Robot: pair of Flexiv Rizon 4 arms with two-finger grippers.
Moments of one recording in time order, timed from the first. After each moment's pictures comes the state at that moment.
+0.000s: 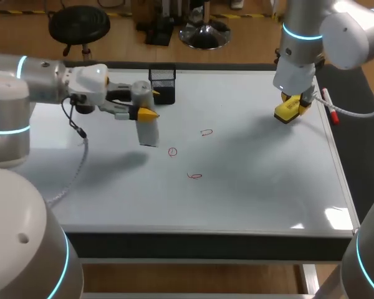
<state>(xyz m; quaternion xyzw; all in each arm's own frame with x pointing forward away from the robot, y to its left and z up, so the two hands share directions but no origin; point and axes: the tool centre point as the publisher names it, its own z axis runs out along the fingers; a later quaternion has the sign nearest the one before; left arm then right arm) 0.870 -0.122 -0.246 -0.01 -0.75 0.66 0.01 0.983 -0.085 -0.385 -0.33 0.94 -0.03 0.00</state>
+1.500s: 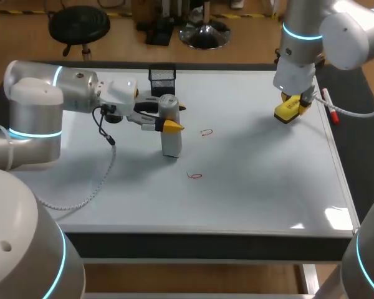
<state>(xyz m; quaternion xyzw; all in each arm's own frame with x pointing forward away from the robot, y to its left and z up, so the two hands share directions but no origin) 0.867 -0.179 -0.285 -0.02 -0.75 0.66 0.04 0.983 -0.085 -0.385 -0.33 0.94 -0.03 0.00</state>
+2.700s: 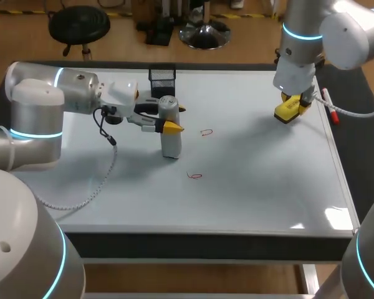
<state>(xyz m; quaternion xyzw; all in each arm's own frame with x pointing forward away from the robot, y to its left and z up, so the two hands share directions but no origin) 0.869 -0.178 -0.292 -0.02 -0.75 0.66 0.04 0.983 -0.085 -0.385 -0.33 0.94 -0.03 0.00</state>
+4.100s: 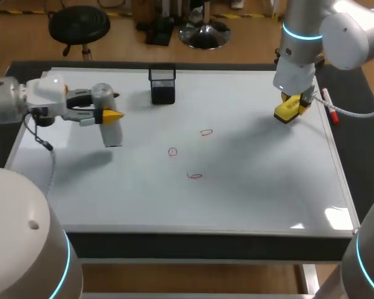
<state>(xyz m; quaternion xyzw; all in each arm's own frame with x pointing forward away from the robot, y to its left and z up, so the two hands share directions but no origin) 0.879 -0.018 -0.249 0.09 -0.75 0.65 -0.09 0.983 -0.085 -0.385 -0.33 0.94 -0.03 0.00</state>
